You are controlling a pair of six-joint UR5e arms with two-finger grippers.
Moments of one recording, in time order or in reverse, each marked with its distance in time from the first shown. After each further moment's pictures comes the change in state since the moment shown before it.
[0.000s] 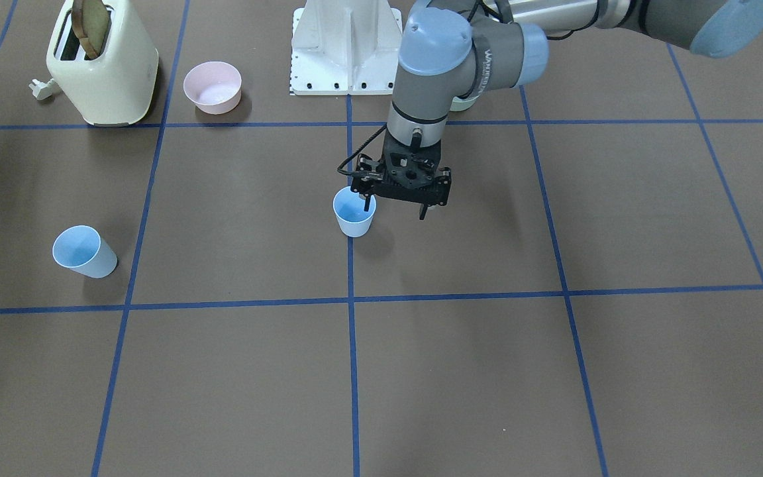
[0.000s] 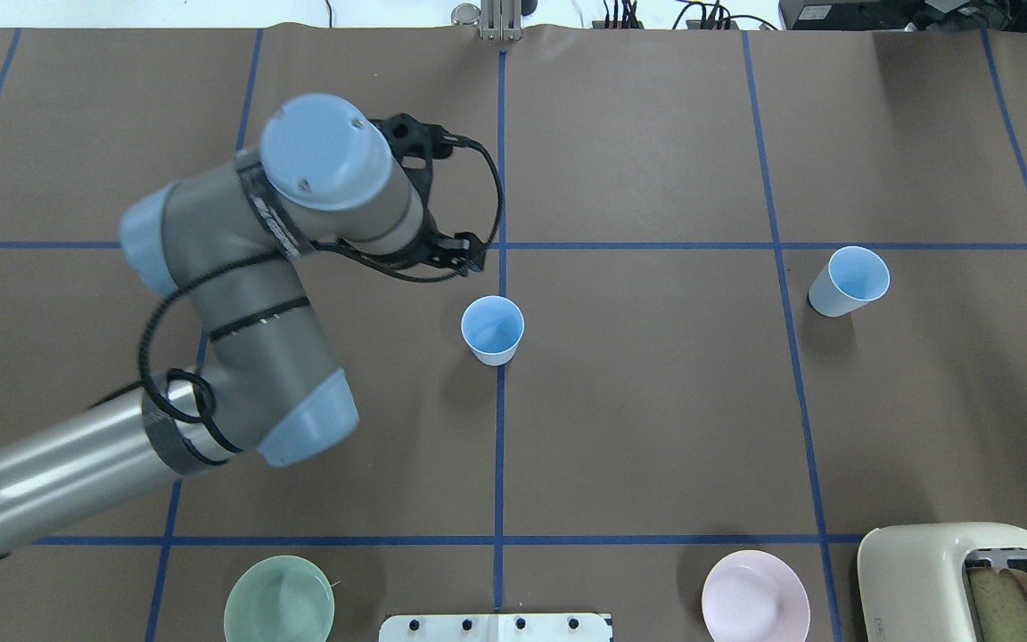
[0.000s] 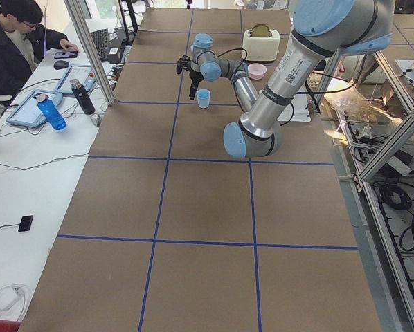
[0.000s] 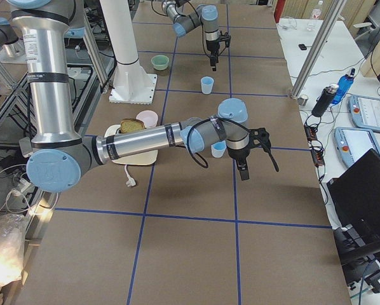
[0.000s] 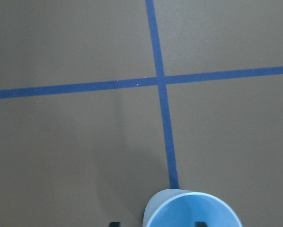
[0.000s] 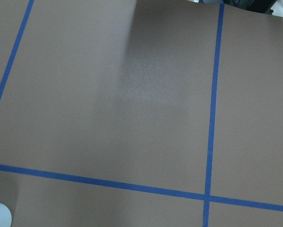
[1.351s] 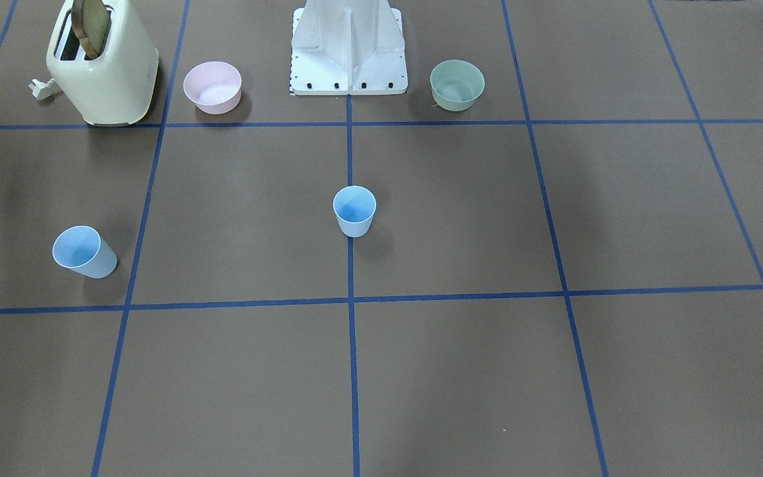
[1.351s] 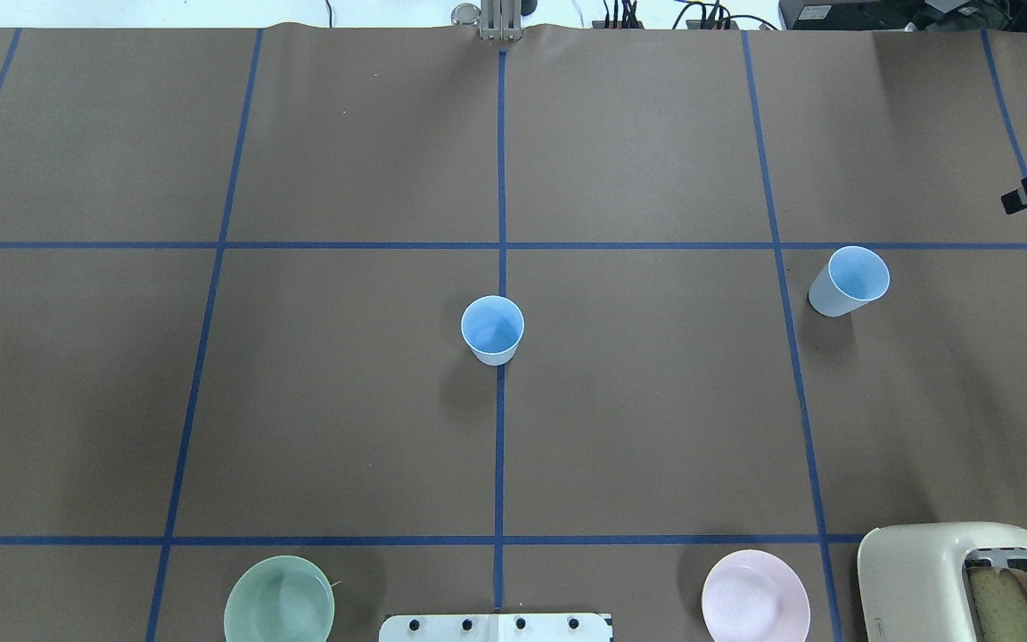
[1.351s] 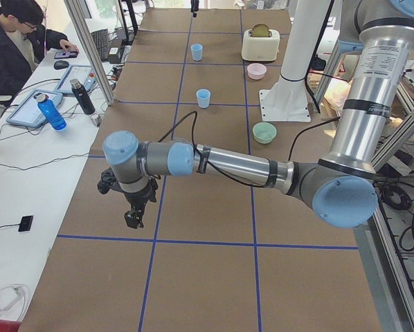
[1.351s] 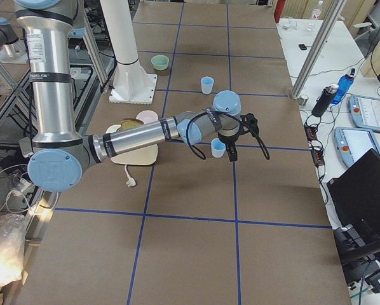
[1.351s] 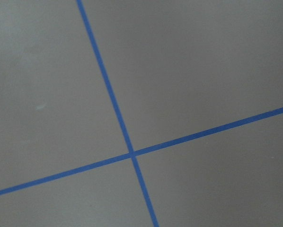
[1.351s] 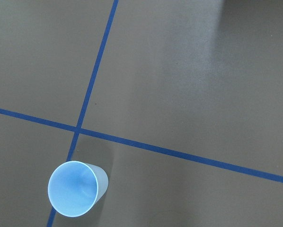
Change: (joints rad) left arm -0.960 0.536 0.184 0.148 -0.421 1.253; right arm -0.132 -0.026 0.071 0.013 0.099 0.055
